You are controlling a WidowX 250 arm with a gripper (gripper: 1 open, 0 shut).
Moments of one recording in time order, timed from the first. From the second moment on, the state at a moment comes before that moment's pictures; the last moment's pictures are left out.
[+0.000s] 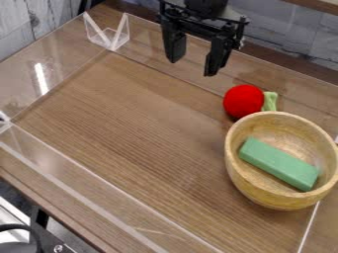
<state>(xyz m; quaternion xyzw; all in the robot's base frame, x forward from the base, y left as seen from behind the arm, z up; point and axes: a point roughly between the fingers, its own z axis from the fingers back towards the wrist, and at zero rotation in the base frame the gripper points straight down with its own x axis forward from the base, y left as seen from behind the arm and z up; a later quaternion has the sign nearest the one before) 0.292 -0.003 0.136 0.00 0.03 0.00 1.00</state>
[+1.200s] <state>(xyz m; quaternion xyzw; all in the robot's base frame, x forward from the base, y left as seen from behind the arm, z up) 0.332 -0.051 0.074 -0.02 -0.03 -0.11 0.99</state>
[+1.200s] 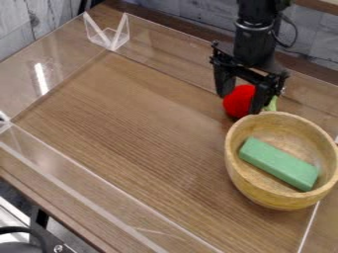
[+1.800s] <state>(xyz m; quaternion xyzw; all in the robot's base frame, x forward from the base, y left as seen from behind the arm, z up) 0.345 -0.040 0.060 -0.01 -0.05 -0.12 0.99</state>
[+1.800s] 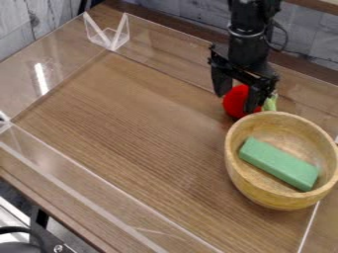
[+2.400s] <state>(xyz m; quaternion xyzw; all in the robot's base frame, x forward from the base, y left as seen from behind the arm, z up) 0.350 -0.042 0.055 -0.01 -0.06 -0.13 0.99</state>
